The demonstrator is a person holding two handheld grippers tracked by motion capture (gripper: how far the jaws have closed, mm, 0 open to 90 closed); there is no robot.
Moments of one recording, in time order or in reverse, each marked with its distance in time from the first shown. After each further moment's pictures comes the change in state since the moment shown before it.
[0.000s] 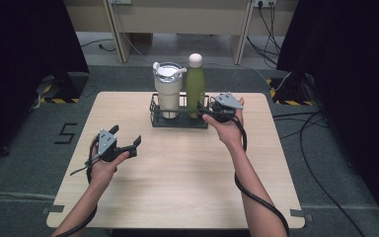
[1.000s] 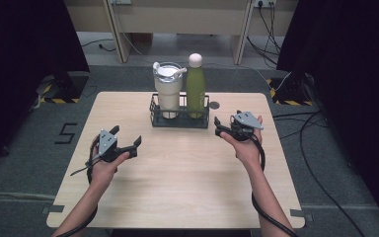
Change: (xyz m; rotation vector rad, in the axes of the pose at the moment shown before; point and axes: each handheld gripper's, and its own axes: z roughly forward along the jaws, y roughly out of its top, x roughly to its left) left arm -0.001 -0.001 0.000 0.008 -0.001 -0.001; right arm -0.030 -0.041 -0.054 0.029 -0.041 0.020
